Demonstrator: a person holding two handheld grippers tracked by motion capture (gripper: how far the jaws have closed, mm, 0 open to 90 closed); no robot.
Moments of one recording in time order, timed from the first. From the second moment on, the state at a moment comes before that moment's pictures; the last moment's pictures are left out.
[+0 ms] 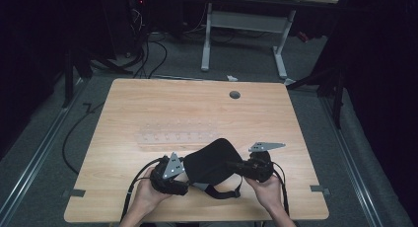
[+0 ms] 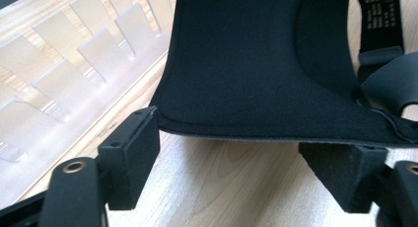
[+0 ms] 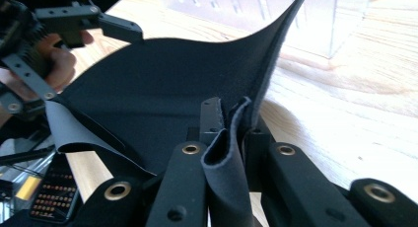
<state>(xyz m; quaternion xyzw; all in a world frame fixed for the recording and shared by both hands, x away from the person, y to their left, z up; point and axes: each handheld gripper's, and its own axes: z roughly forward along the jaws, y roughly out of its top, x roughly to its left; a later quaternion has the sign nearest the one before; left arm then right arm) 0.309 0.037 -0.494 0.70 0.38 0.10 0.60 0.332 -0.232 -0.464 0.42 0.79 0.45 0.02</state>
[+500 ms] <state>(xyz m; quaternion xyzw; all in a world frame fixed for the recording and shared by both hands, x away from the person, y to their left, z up) 0.303 0.035 -0.491 0.70 0.35 0.09 0.61 0.333 -0.221 -0.463 0.40 0.78 0.47 -0.01</state>
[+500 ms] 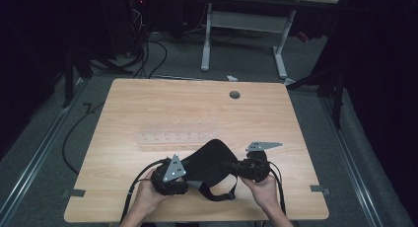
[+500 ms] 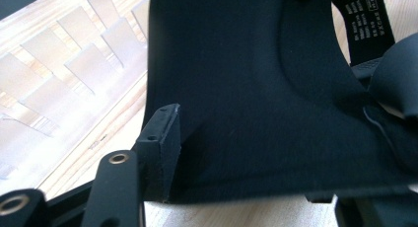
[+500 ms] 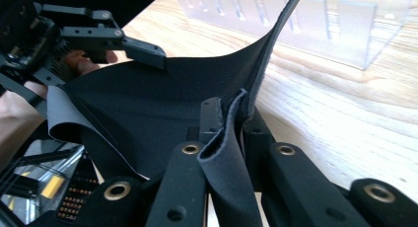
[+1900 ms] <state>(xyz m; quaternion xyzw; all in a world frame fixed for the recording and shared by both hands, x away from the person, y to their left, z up) 0.300 0.098 -0.457 0.63 0.40 0.02 0.67 0.345 -0.283 -0.522 0.51 0.75 0.36 0.21</state>
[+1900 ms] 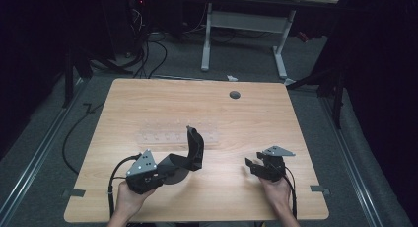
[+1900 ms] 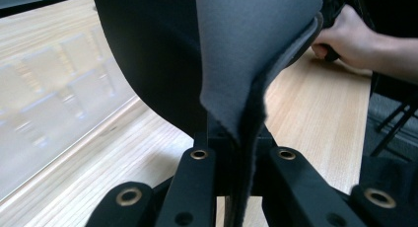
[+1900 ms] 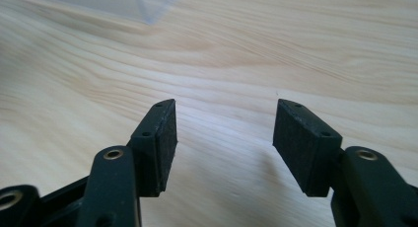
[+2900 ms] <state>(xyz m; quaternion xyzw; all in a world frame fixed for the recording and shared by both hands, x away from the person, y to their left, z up) 0.323 0.157 -0.419 0.53 0.44 0.10 0.72 0.349 -0.288 -0.531 0.53 0.75 0.32 0.24</state>
